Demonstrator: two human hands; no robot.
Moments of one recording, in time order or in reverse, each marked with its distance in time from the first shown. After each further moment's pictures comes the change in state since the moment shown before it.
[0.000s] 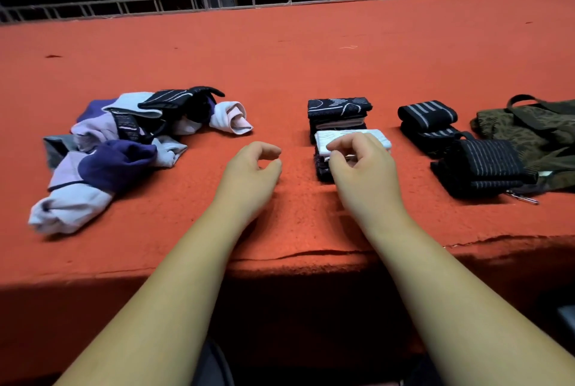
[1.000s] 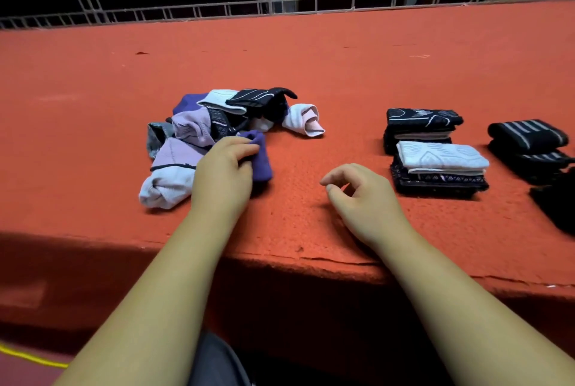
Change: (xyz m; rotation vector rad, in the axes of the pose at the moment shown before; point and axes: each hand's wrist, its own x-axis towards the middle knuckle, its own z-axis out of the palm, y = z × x) left_hand -0.011 -0.065 -0.141 0.382 0.361 0.203; right_hand -0.031 -0.036 0.090 0.000 -0.387 -0.177
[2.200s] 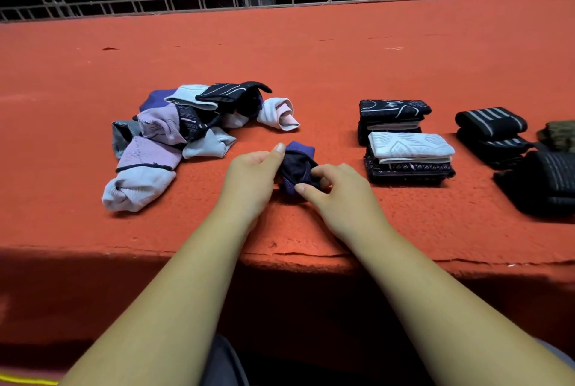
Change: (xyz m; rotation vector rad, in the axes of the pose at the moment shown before) left_hand -0.015 0.061 0.057 -0.637 -0.275 -0.413; right_hand -0.008 -0.001 -0.006 -0.134 -0.060 0.244
